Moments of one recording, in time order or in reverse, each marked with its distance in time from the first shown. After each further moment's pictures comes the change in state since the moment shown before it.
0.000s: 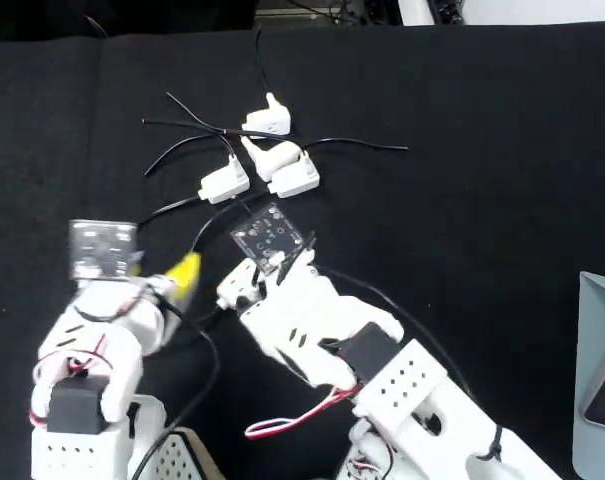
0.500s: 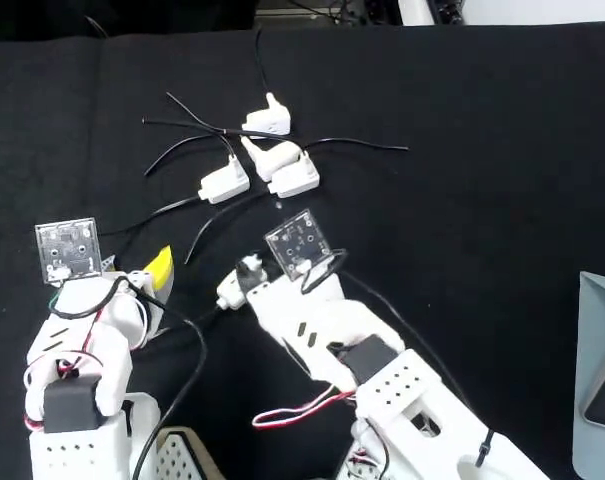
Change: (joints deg) left arm -6.5 0.0 0.8 0.0 3.2; right arm 5.2 0.0 16.8 -34.4 0.0
